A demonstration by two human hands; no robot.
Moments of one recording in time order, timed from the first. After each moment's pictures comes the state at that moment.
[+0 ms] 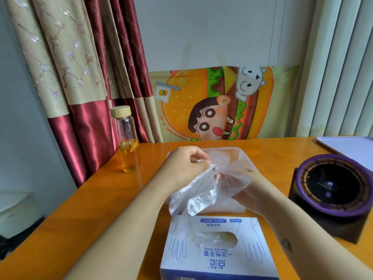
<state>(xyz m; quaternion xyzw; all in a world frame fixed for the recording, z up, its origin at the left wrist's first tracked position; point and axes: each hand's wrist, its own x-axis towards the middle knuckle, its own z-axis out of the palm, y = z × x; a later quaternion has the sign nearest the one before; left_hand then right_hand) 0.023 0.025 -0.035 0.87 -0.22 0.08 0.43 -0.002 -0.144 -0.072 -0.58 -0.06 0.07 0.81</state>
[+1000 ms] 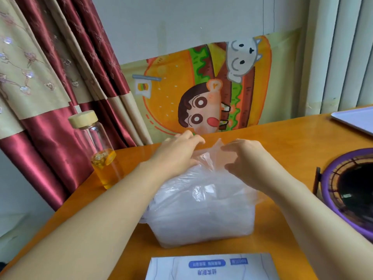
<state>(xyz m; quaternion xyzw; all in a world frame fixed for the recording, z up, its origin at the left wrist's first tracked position) 0.152 -0.026 -0.040 0.95 -0.30 0.11 -0.02 0.086 -0.190 -0.067 -0.96 -0.03 -0.18 0.22</state>
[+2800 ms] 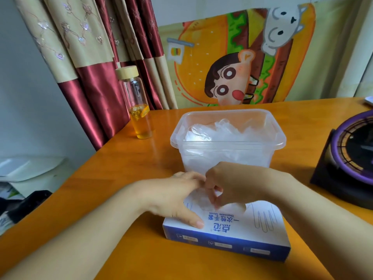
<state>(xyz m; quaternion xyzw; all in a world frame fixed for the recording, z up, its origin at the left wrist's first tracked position) -0.013 0.060 -0.097 0.93 -0.28 -0.23 0.08 -0.011 -0.110 -0.090 -0.92 -0.36 0.12 0.04</state>
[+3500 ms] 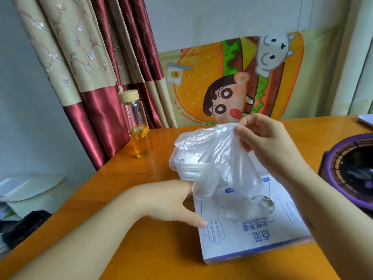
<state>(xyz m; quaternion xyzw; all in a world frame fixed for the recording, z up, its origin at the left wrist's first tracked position) -0.005 0.052 -0.062 0.92 -0.29 -0.22 0.18 0.014 -0.158 -0.050 -0.75 -0.13 -0.23 0.61</state>
